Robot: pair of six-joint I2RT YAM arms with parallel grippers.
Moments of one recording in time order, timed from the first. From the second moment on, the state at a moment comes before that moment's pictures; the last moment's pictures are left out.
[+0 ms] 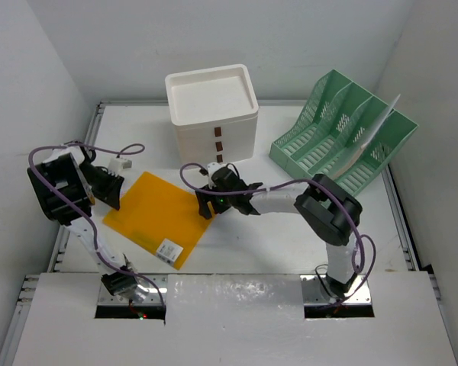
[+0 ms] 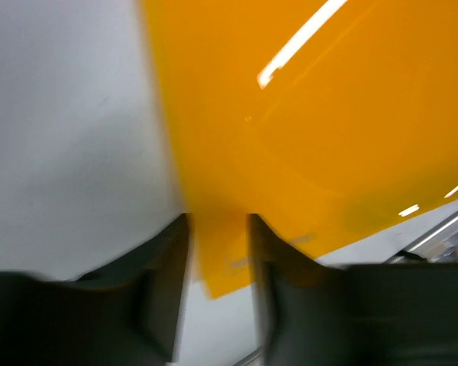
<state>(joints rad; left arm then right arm) 0.47 1.99 1.35 -1.15 0.36 1.01 0.89 1.97 1.09 0.13 -0.08 0.29</state>
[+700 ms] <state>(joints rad) 0.48 1.98 1.27 -1.16 0.42 1.03 1.07 1.85 0.52 0.88 -0.03 1.03</state>
